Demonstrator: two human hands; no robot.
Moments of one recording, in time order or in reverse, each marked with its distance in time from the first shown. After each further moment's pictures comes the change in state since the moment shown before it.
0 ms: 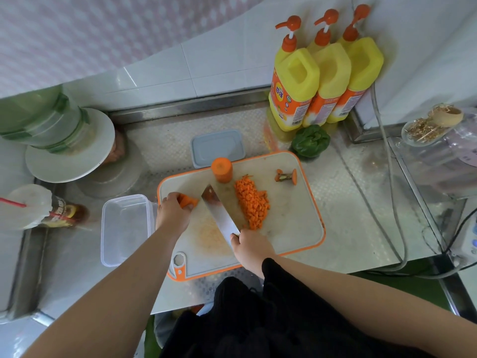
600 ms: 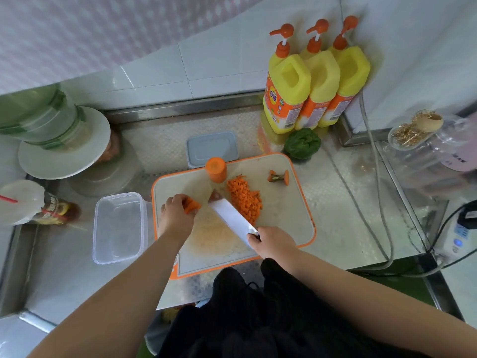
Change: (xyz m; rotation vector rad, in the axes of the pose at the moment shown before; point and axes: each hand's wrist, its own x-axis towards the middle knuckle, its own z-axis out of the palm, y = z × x) left_hand -0.025 0.003 0.015 -0.001 0.058 0.152; right_hand -0.006 0.048 -0.033 -0.211 0.042 -0.012
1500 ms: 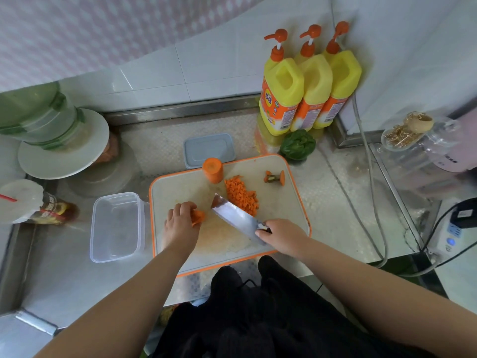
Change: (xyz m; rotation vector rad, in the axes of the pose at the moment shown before) left_hand -0.036 0.003 0.013 0.125 0.023 0.164; right_hand 0.011 0.037 -0.016 0.024 0.001 -0.069
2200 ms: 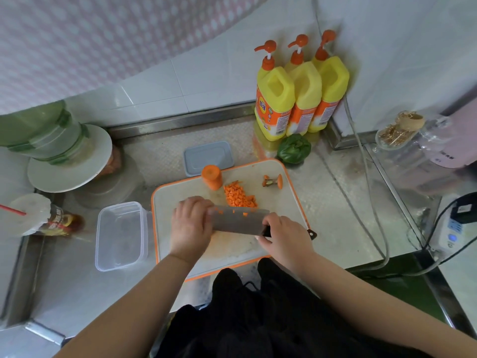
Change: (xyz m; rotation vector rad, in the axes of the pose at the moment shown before) left_hand -0.012 0.037 -0.019 -0.081 0.346 0.508; right_hand -0.026 0.003 0.014 -0.265 0.772 -0.329
